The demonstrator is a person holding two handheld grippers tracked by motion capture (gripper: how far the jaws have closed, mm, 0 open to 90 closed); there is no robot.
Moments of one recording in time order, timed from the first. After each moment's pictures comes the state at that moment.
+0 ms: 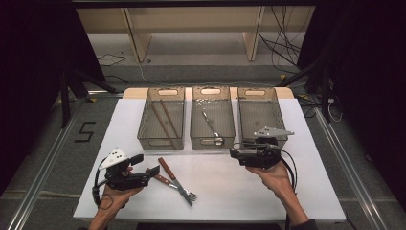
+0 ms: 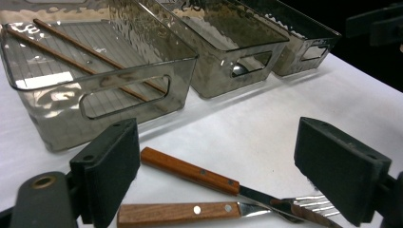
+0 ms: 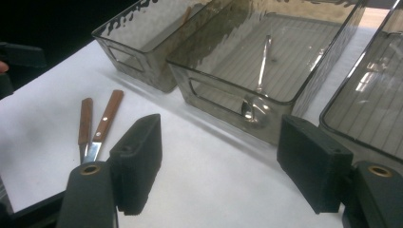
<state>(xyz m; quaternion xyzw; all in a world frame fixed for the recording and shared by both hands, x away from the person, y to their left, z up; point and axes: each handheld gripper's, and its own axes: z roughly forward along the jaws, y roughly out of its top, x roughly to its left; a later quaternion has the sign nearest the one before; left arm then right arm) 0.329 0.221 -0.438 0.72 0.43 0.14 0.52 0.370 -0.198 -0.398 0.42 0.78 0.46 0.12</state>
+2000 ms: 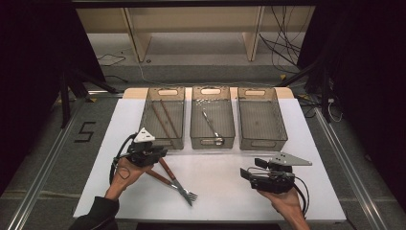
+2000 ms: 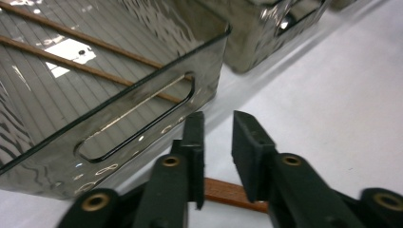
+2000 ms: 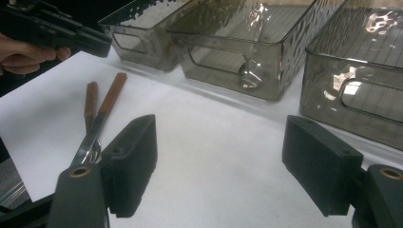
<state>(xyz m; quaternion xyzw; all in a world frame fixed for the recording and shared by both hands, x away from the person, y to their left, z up) 0.403 0.183 -0.445 0.83 0.39 0.15 0.37 0.320 -0.228 -0.435 0.43 0.75 0.49 0.13</state>
